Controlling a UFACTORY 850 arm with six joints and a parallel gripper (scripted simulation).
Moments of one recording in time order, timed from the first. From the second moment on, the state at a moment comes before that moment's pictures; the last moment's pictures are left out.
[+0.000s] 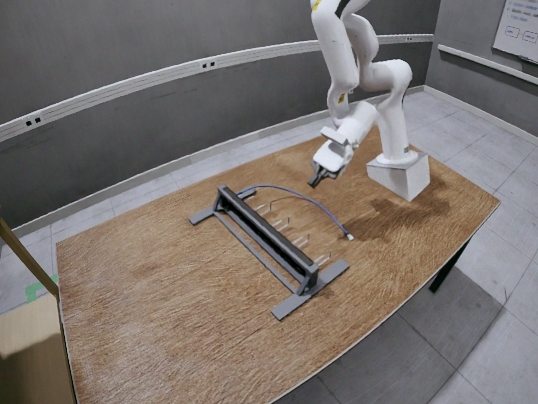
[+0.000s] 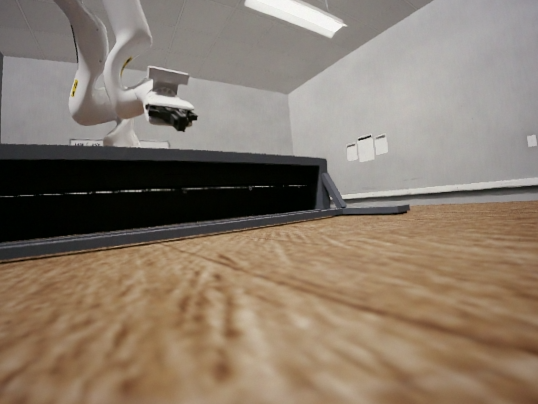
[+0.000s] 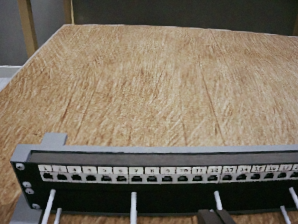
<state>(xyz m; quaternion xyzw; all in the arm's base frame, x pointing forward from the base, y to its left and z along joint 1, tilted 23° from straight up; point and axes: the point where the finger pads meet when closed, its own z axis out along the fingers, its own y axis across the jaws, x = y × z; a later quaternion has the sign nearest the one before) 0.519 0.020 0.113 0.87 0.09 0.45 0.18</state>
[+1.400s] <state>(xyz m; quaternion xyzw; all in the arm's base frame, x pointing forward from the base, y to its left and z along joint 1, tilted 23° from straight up) 0.553 0.010 0.092 0.87 0.09 0.45 0.18</state>
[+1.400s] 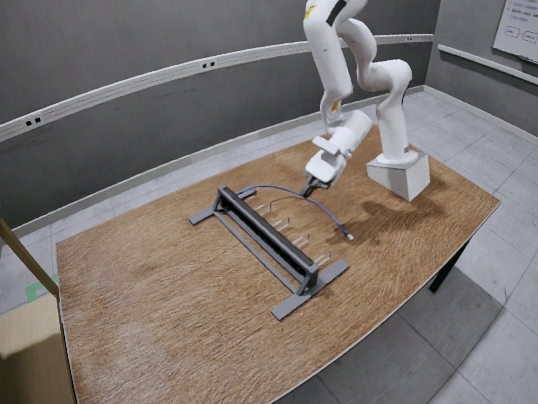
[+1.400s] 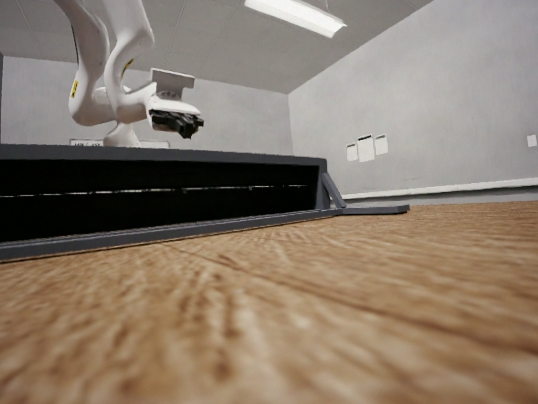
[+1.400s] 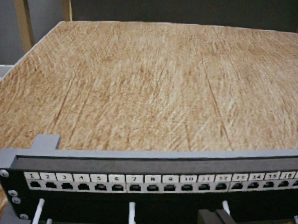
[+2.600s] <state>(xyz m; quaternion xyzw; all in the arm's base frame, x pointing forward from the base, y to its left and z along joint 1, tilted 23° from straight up) 0.549 0.011 0.094 0.87 0.09 0.45 0.18</state>
